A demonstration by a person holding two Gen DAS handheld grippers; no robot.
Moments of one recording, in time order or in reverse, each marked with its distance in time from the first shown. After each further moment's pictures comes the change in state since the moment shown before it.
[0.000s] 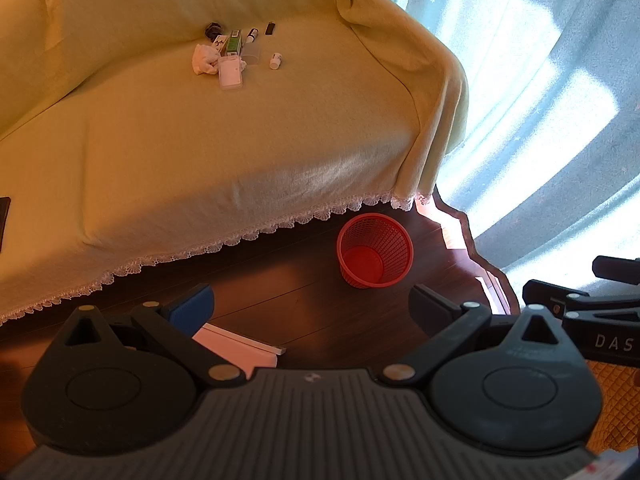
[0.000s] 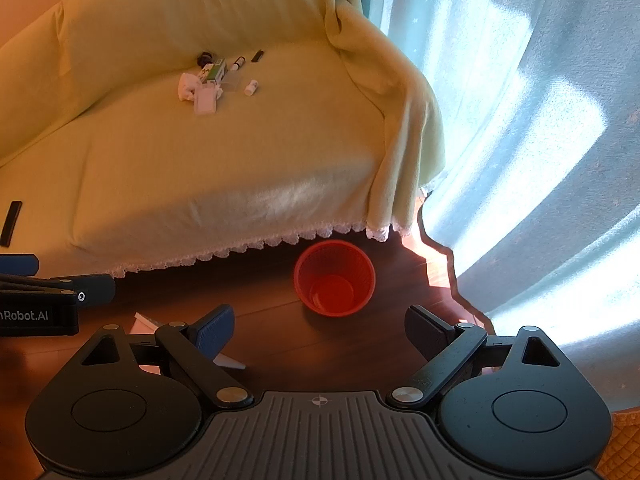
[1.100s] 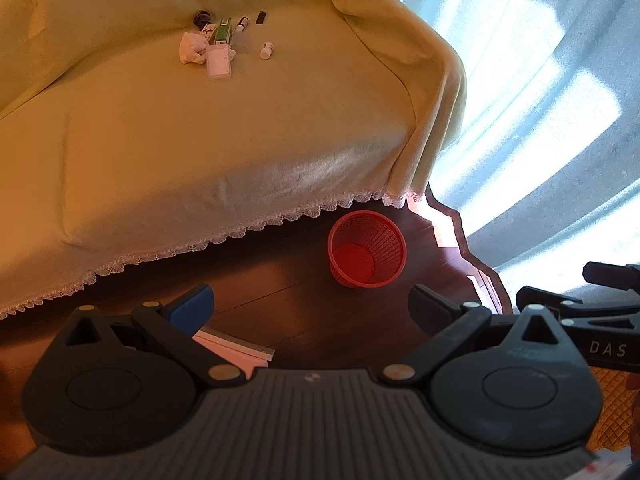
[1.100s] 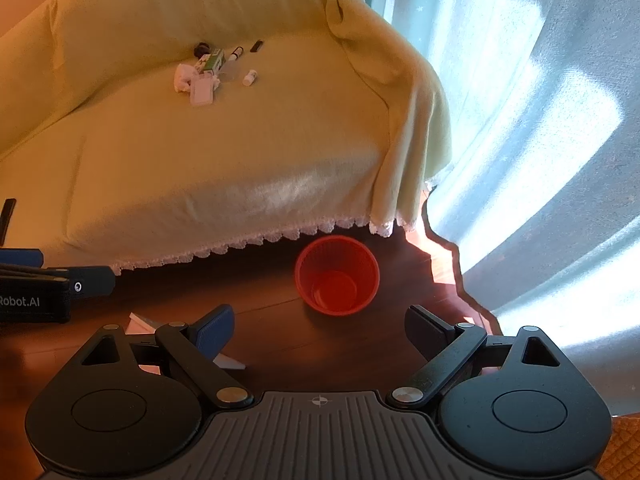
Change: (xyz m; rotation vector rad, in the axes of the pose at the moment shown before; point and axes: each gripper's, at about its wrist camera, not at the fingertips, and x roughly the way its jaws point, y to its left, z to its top) left arm 0.039 0.019 0.004 -0.002 0.009 -0.064; right arm 0.039 0.002 -0.002 -0.010 0.020 0.009
